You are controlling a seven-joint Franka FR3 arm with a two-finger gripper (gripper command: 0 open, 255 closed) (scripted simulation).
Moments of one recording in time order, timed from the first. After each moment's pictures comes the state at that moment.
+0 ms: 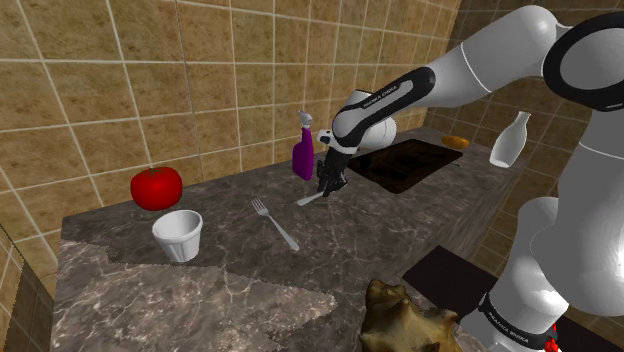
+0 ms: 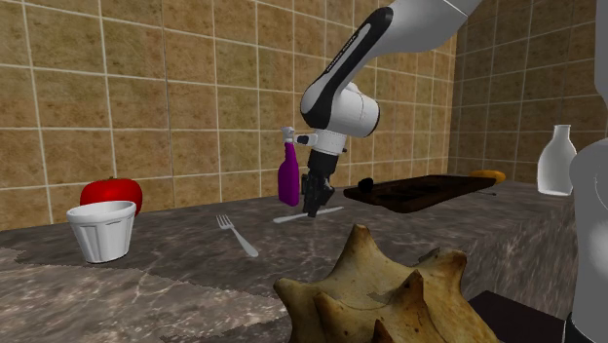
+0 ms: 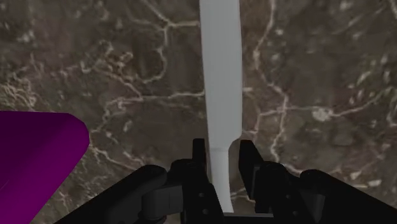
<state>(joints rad) 0.42 0.09 -0.39 -2.27 0.36 2.49 -1.65</state>
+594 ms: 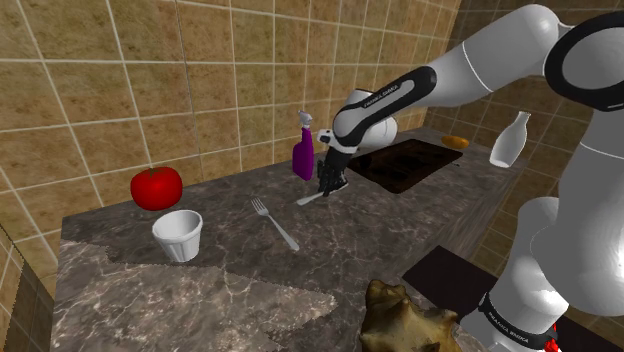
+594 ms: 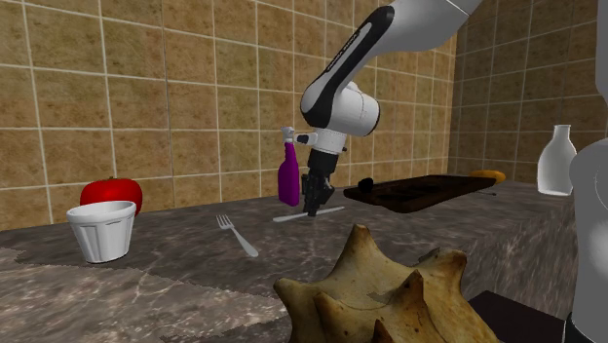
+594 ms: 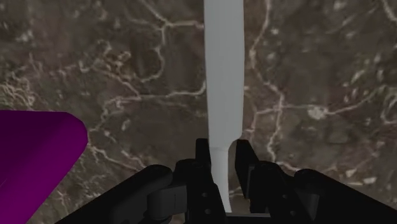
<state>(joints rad) 0.43 0.08 -0.39 -2.27 0.35 2.48 -1.63</state>
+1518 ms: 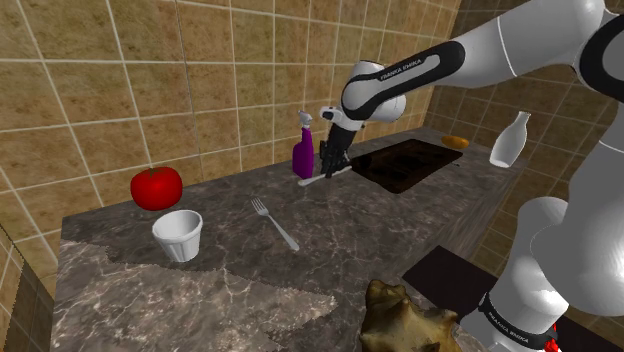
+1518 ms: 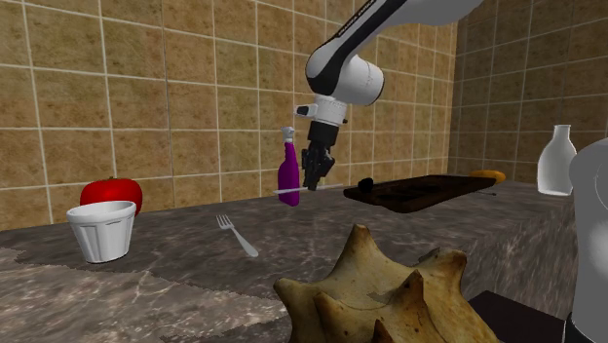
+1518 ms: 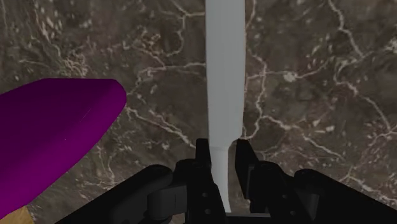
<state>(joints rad) 0.43 -0.03 -0.40 -2.20 0.23 2.32 -1.53</state>
